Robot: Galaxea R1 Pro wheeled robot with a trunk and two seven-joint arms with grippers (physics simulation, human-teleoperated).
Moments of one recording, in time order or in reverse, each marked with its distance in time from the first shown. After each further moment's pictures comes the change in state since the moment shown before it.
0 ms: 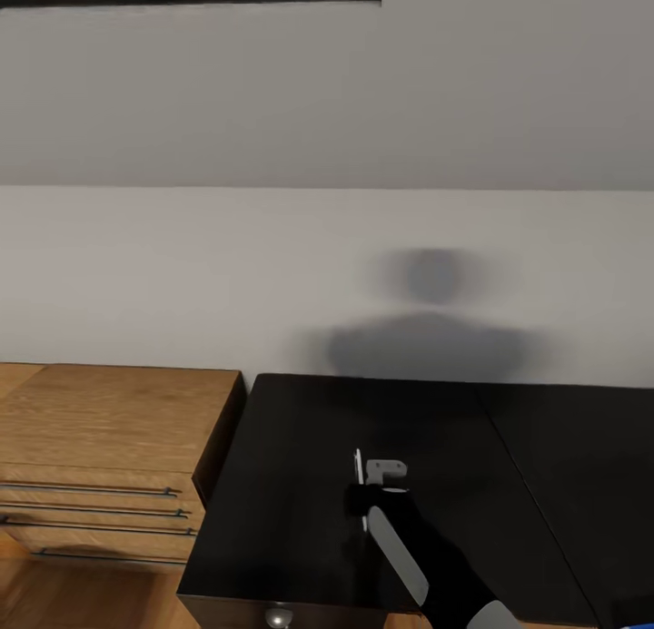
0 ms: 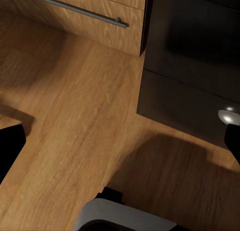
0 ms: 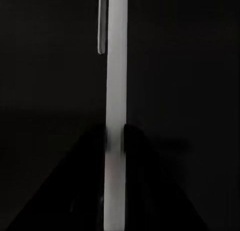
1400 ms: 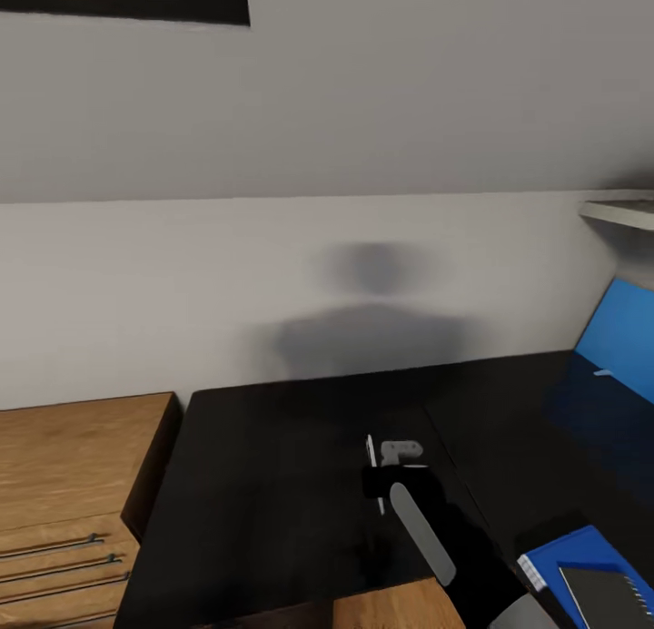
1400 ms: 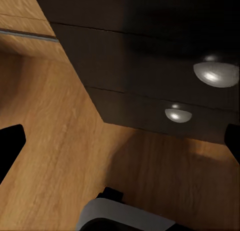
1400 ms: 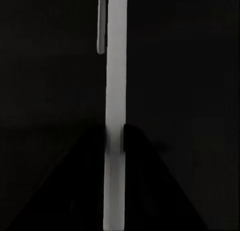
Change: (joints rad) left arm -0.001 0.002 -0.002 0.000 -0.001 0.004 -0.001; right arm 0.000 -0.068 -0.054 -0.198 -0.003 0.206 0.001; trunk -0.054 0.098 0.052
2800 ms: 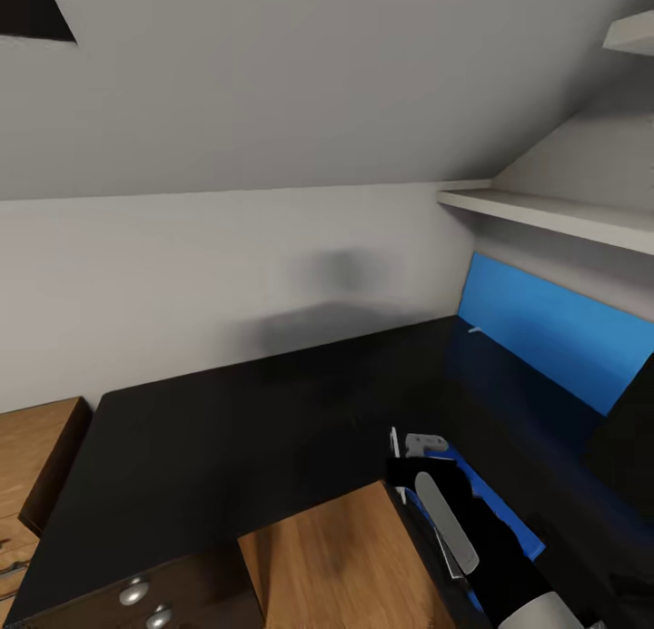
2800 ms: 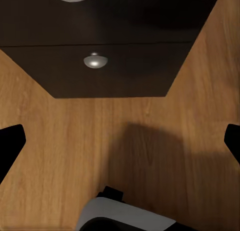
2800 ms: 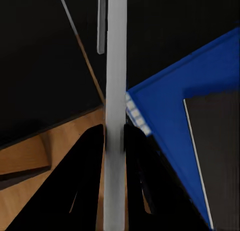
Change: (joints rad) left arm 0.000 0.000 0.000 0.000 -0.001 0.003 0.000; right arm 0.001 -0.048 -0.102 -0.031 0.003 0.012 0.007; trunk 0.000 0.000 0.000
